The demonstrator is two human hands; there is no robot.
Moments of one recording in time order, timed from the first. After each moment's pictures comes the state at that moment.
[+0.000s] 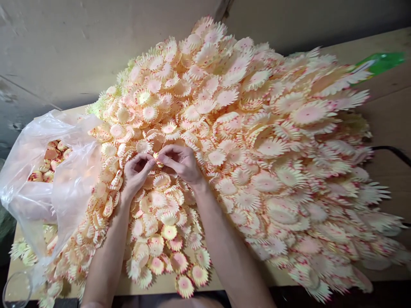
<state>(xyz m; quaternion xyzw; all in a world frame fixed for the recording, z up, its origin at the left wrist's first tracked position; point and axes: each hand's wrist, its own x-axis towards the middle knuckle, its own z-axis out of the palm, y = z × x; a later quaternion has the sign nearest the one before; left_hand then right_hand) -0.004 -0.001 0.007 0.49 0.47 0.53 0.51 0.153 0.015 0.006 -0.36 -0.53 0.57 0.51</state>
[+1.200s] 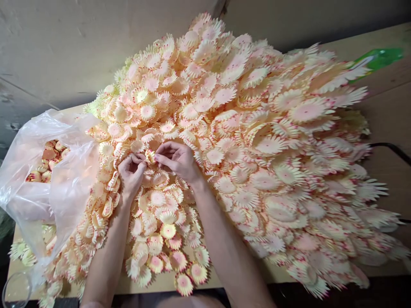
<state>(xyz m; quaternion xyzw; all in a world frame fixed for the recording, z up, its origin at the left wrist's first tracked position) -0.005 0.000 -0.001 0.50 0.48 0.61 0.40 0.150 0.017 0.005 -0.40 -0.47 0.61 0.50</state>
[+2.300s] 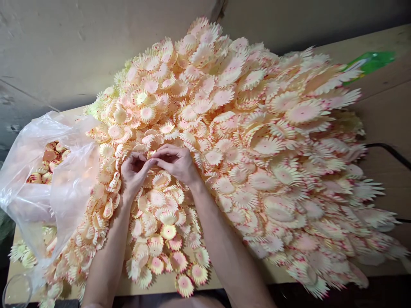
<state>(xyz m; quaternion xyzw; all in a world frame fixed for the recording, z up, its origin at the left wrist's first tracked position) -0.003 0.000 -0.005 0.50 0.48 0.58 0.43 0.149 0.017 0.001 -0.38 -0.60 0.47 0.52</state>
